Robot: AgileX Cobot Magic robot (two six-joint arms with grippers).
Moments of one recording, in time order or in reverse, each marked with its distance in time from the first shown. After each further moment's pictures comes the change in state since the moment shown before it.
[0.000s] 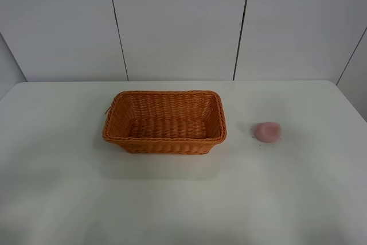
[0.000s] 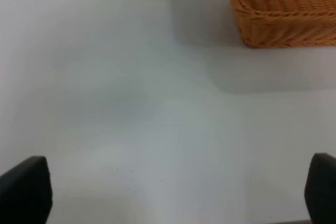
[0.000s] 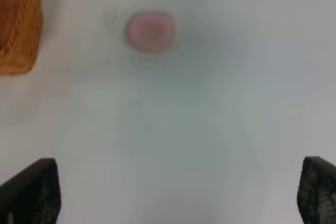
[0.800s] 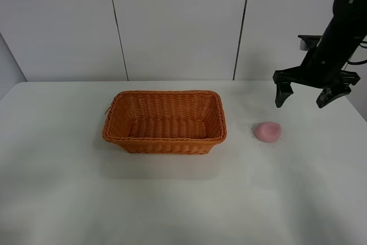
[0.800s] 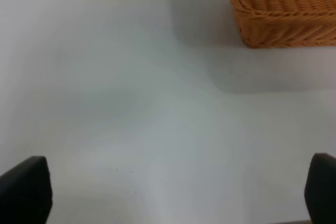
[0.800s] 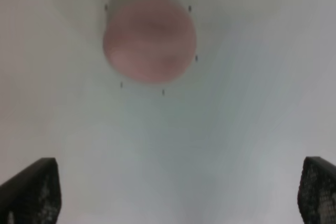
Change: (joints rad) left arm 0.000 0.000 0.000 0.000 0.000 0.000; right arm 0.000 1.235 -0.751 0.025 0.103 -0.005
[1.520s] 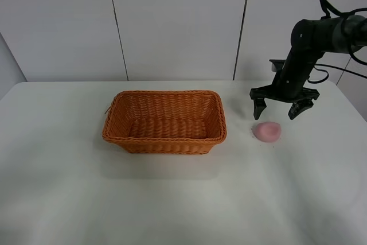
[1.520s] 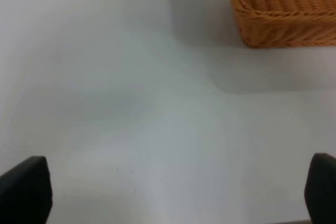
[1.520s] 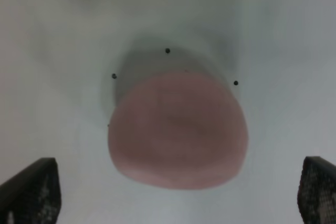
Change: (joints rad) left arm 0.000 0.000 0.000 0.000 0.000 0.000; right arm 0.026 0.293 -0.130 0.030 -0.068 -0.022
